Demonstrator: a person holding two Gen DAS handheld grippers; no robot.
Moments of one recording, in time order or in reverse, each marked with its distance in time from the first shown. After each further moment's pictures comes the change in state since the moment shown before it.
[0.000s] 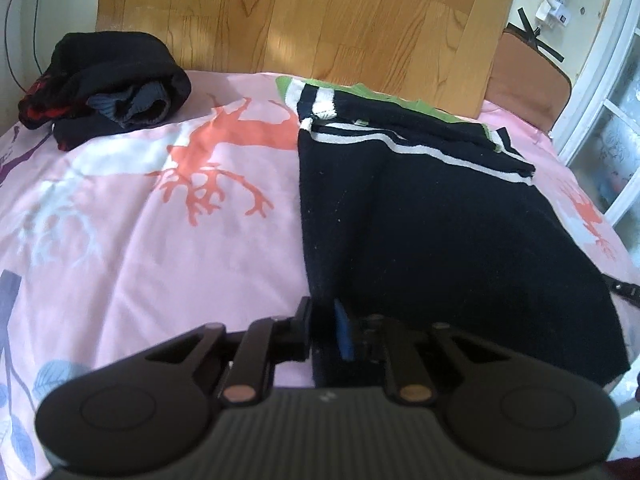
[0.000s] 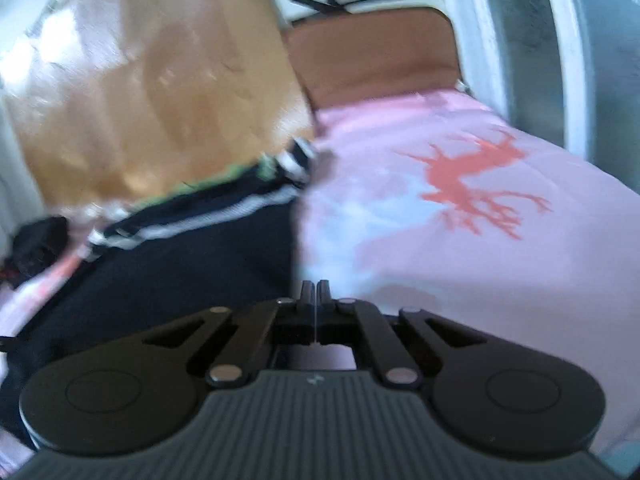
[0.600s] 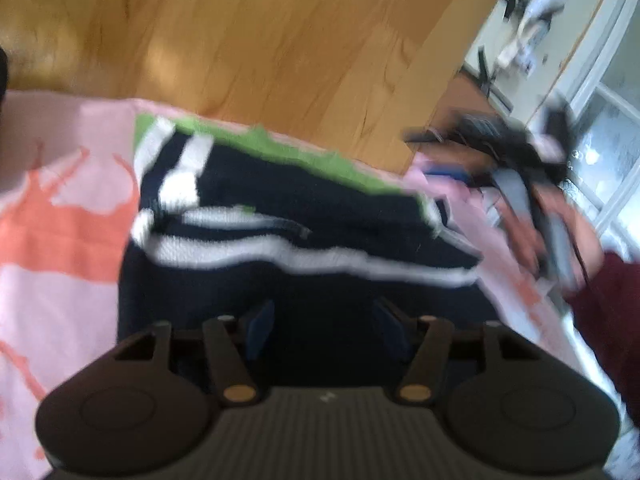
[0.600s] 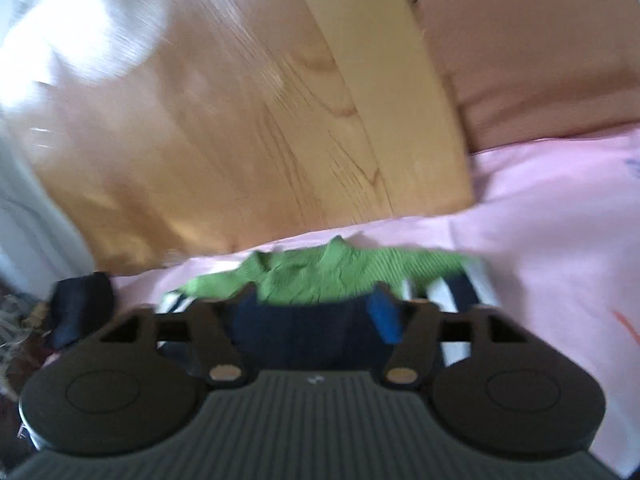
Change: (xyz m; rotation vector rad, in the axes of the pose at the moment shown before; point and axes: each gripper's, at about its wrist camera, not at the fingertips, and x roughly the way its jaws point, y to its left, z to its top) left arm 0.123 -0.026 0.095 -0.025 -0.101 -0.326; right arm 0.266 0.111 0.222 -0.060 0.200 0.226
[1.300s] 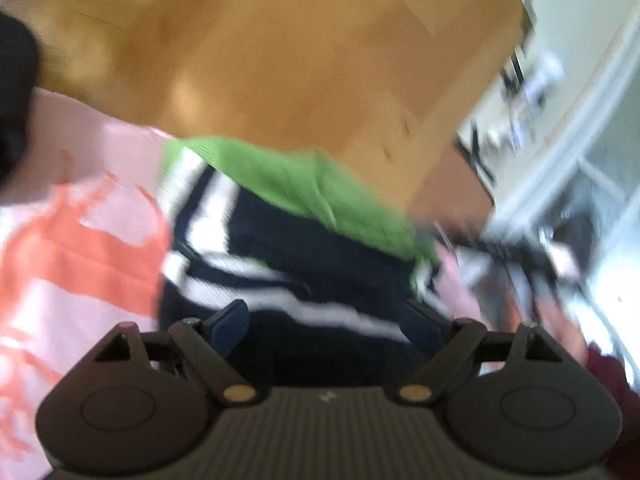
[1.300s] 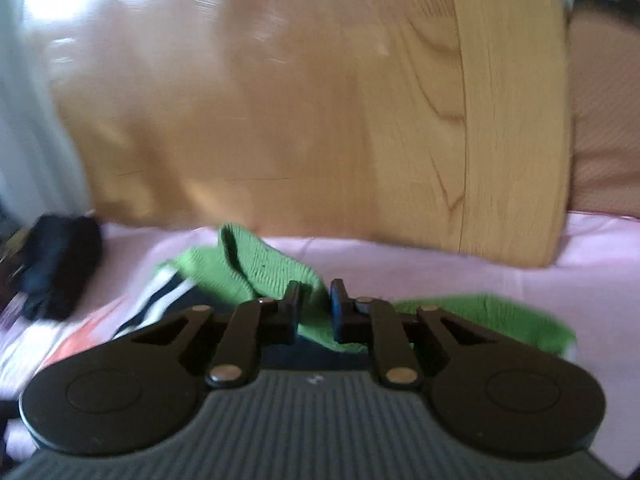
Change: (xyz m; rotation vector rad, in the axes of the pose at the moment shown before) left arm -0.043 0.032 0.011 -0.166 -0.174 -0.081; right arm -0.047 0.061 -0.052 -0.285 -0.036 0.087
